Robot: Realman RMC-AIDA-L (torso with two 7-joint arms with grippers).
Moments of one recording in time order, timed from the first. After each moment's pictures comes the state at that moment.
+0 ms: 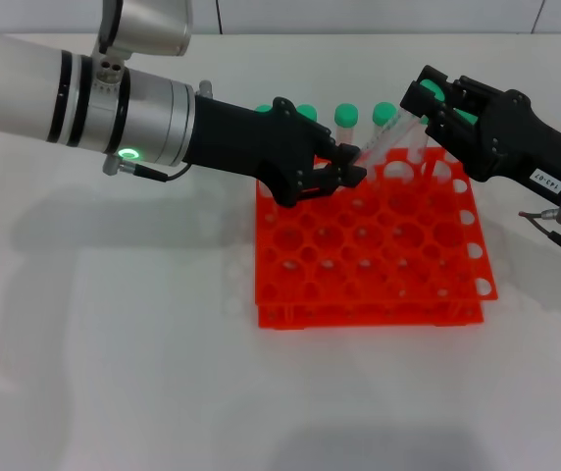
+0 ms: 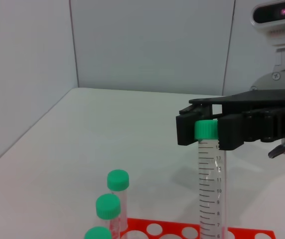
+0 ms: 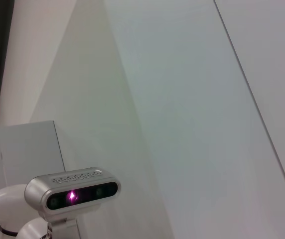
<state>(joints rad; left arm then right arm) -0.81 -2.06 1.10 0.65 1.92 1.40 -1.43 0.64 2.03 -0.71 -0.05 -1.39 -1.64 0.88</state>
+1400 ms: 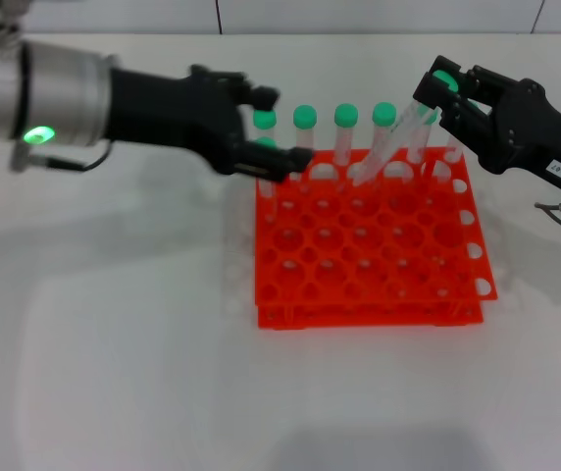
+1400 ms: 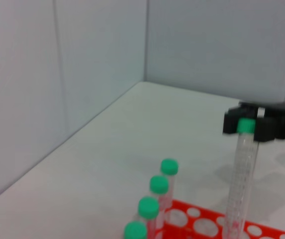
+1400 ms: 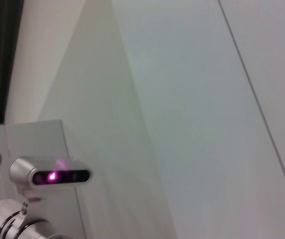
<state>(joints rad) -0.55 -2.08 1.15 1.21 1.98 1.44 -1.87 0.62 2.02 -0.73 -0.11 -1.39 -1.66 0.92</state>
